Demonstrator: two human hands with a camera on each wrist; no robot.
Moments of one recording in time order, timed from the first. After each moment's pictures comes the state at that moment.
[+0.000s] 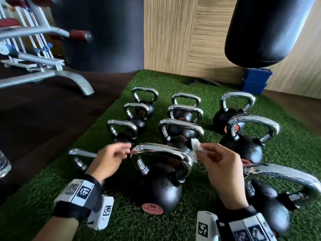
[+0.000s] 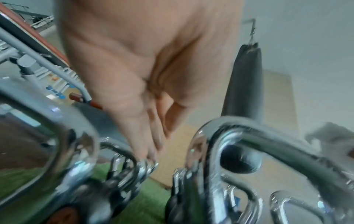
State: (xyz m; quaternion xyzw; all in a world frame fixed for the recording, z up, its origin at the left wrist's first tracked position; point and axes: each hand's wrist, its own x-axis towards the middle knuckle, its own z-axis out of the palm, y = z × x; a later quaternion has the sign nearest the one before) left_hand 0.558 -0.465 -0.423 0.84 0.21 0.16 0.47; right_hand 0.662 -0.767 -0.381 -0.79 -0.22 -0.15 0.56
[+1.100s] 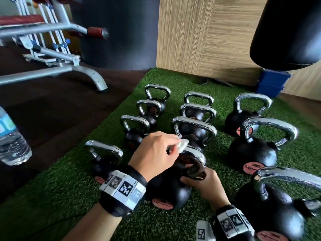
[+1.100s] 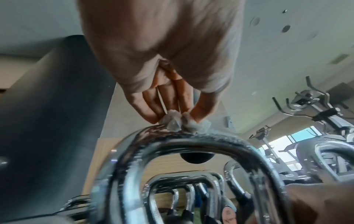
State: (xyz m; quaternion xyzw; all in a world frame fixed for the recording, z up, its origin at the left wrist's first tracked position) left_hand 0.564 -0.555 -0.364 0.91 -0.01 0.33 0.25; right_hand 0.672 -0.739 -0.469 -0.82 -0.20 0.11 0.51
